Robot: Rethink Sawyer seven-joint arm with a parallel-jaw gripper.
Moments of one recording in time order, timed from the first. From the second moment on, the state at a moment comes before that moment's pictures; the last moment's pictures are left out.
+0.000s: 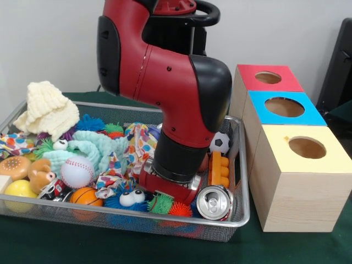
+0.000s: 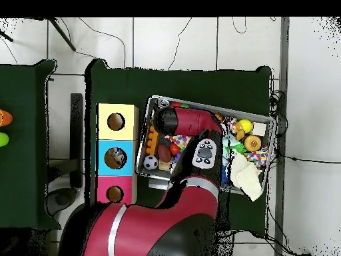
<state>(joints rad) -0.07 -0.14 -0.27 1.11 0.02 0.45 1.92</state>
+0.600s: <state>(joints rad) -0.07 -0.15 -0.27 1.15 0.05 0.39 1.92</state>
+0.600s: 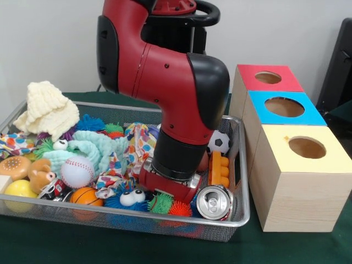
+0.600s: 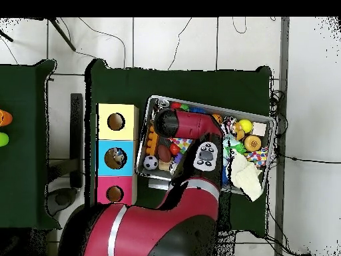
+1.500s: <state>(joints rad) 0.05 -0.07 -0.43 1.11 0.15 0.38 1.93</state>
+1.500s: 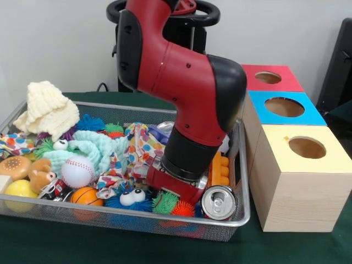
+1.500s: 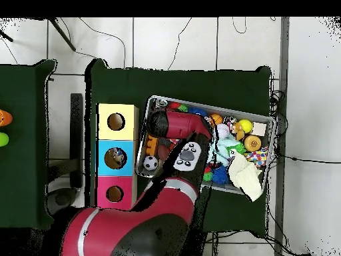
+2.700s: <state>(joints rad) 0.12 0.08 -0.64 0.91 0.15 0.46 1.93</state>
